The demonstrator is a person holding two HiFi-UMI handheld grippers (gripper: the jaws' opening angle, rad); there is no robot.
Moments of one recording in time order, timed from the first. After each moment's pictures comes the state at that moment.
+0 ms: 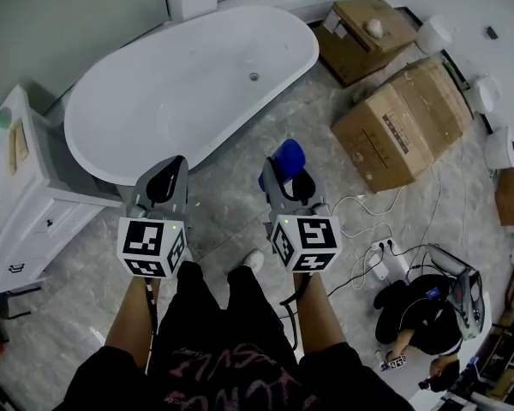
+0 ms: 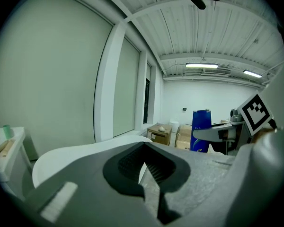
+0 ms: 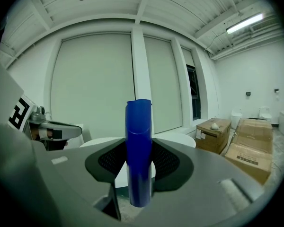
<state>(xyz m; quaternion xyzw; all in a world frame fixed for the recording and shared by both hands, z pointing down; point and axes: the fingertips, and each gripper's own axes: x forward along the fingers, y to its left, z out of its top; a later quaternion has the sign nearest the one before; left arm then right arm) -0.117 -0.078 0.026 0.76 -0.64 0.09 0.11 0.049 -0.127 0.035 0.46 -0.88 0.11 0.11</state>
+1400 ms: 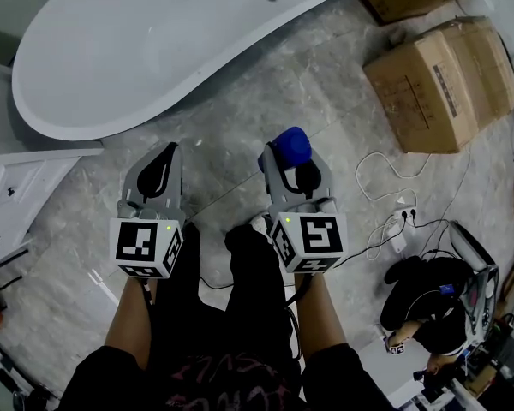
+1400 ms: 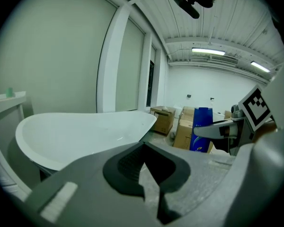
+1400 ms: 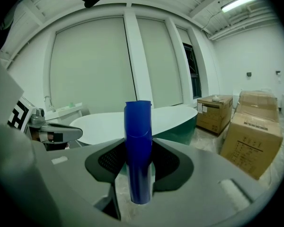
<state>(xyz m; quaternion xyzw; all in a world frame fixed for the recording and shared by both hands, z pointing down) -0.097 -0.065 0.270 0.73 -0.65 0.13 0.17 0.066 -0.118 0.279 0.43 -0.87 0.17 0.16</state>
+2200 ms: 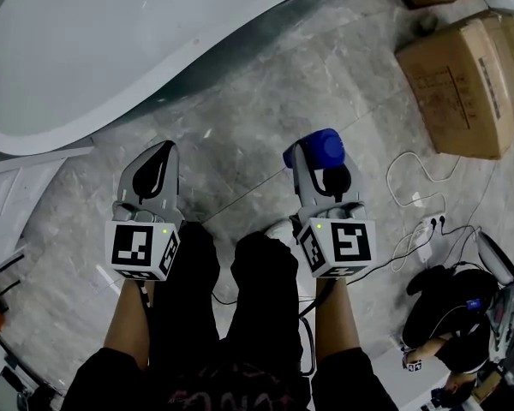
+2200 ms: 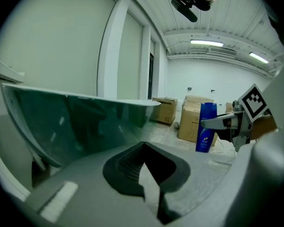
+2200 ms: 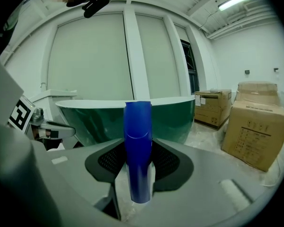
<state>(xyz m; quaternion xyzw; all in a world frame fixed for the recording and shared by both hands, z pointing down) -0.127 -0.077 0.447 0.73 -0.64 0.15 0.16 0.079 -0.142 0.451 0.45 -0.87 0.16 0.15</state>
